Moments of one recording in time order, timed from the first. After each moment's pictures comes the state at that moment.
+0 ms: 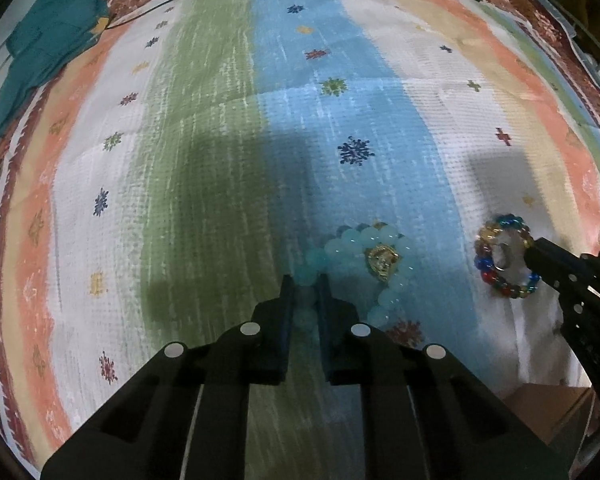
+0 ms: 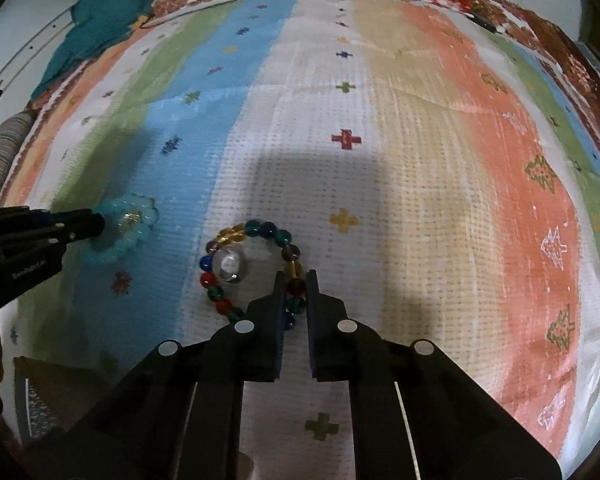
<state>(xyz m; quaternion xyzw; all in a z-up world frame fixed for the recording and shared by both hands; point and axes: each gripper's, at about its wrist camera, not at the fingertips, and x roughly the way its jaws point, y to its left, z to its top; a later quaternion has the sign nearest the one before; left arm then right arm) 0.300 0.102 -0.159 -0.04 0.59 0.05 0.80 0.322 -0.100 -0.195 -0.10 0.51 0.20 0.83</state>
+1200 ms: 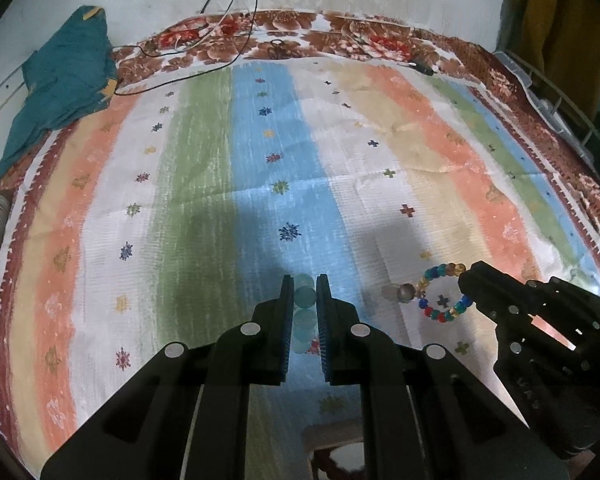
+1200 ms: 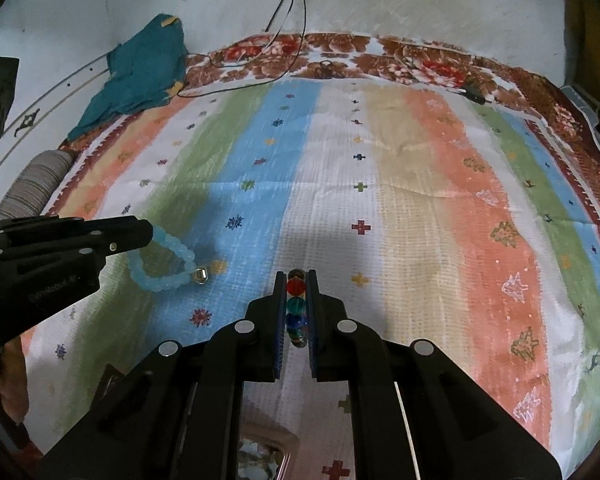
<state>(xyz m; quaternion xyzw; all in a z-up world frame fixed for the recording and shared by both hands) 0.263 0.069 -0.070 -0.06 0.48 0.03 0.88 0.275 -0.103 -0.119 -0.08 0.40 0.23 0.88</state>
